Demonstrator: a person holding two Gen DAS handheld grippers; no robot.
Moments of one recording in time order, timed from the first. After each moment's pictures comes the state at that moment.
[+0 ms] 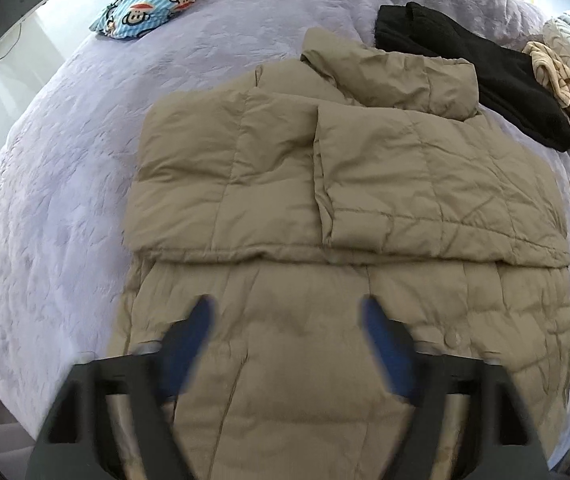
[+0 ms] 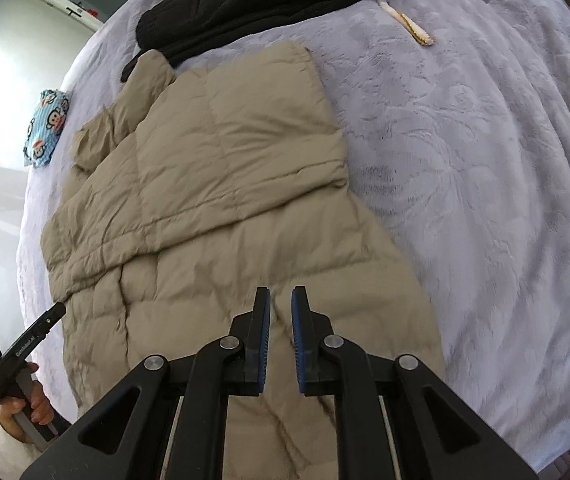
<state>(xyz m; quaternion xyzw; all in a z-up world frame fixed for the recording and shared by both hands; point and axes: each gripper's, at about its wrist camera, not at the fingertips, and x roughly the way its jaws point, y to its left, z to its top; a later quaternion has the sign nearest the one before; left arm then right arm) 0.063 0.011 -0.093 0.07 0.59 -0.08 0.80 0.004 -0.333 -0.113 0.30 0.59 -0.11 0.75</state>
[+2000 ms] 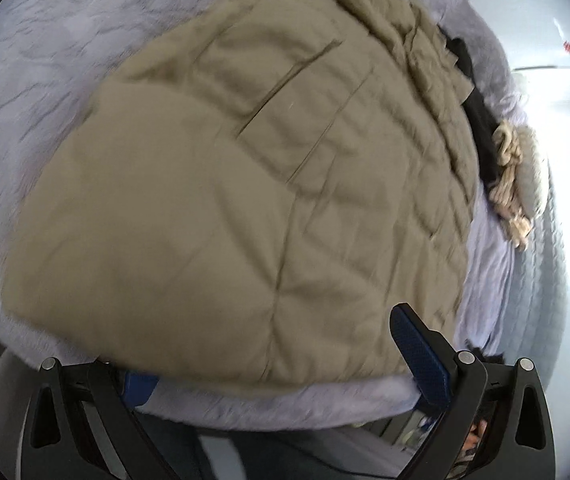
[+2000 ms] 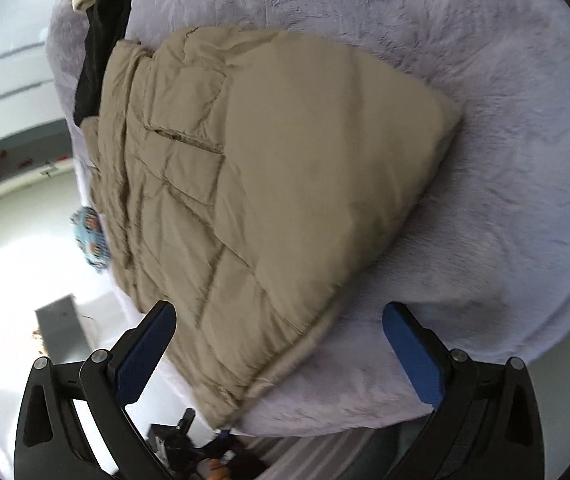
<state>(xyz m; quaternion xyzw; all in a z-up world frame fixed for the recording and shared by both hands) -0.129 0.190 -0.158 -0.29 0.67 -0.15 0.67 -0.230 -0.284 -0.198 0.66 0.45 -0.14 0.58</state>
